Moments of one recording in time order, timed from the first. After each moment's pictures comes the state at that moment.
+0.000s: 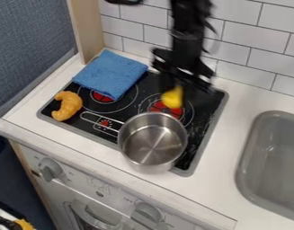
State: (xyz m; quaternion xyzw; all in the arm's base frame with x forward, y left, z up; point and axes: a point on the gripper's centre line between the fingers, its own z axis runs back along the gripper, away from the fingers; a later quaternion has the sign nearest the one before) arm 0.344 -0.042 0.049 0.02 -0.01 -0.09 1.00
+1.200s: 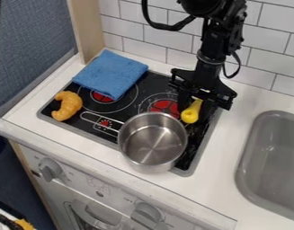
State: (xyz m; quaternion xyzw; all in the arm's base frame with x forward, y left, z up) arm 0.362 -0.044 0.013 0.07 0.01 0.00 1.00
